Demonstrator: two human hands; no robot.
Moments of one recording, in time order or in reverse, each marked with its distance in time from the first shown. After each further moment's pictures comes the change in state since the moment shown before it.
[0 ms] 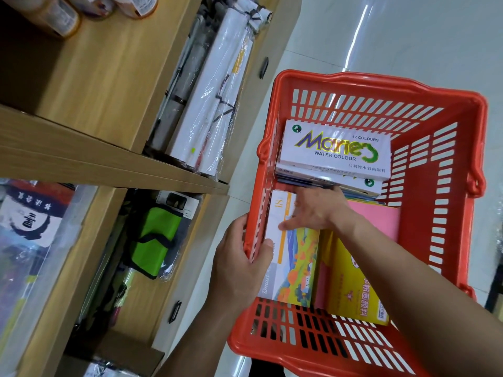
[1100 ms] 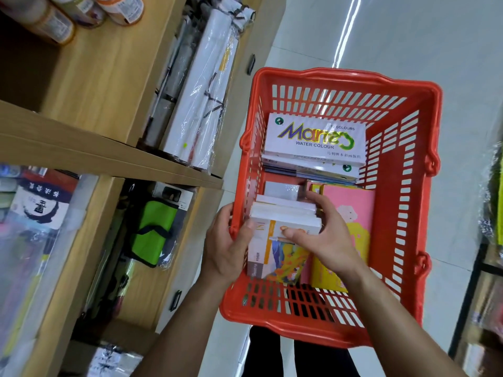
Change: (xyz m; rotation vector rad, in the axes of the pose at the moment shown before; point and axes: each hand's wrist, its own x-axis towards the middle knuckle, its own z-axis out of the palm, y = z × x) left_hand -0.002 -0.007 0.000 -0.097 0.025 0.098; right_hand -0.128 0.002 0.063 1.257 0.436 -0.064
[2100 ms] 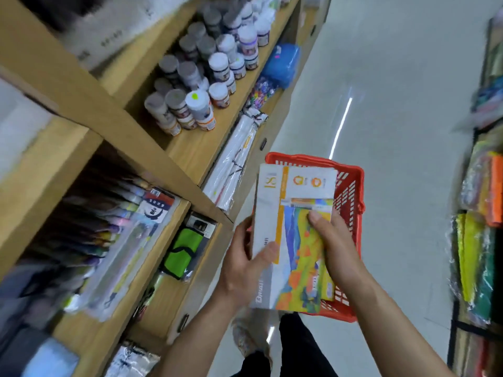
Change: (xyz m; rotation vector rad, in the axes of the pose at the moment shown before) left_hand -0.151 0.178 -0.063 -0.370 -0.081 0.063; right_hand -0.162 -0.205 -0.048 0.427 -0.064 -0.172
